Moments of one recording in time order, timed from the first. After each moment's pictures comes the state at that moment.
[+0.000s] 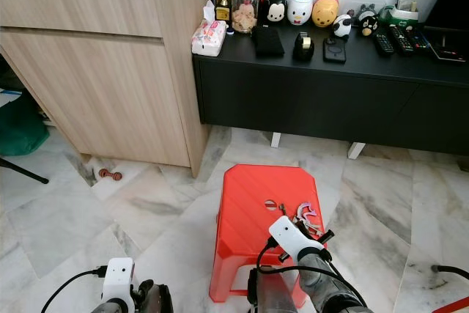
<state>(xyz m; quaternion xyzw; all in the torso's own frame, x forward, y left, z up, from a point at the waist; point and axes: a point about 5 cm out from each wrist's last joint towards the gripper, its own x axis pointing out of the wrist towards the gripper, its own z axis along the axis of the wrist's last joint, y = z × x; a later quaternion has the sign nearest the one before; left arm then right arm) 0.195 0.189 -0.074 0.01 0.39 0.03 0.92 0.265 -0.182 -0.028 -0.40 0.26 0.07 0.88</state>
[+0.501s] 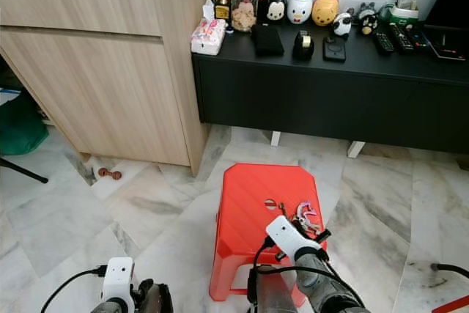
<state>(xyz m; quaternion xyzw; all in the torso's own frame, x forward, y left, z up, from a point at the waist) 0.196 0.189 -0.073 0.01 0.39 0.03 0.92 0.267 -0.180 -0.026 -0.38 0.25 0.06 0.89</state>
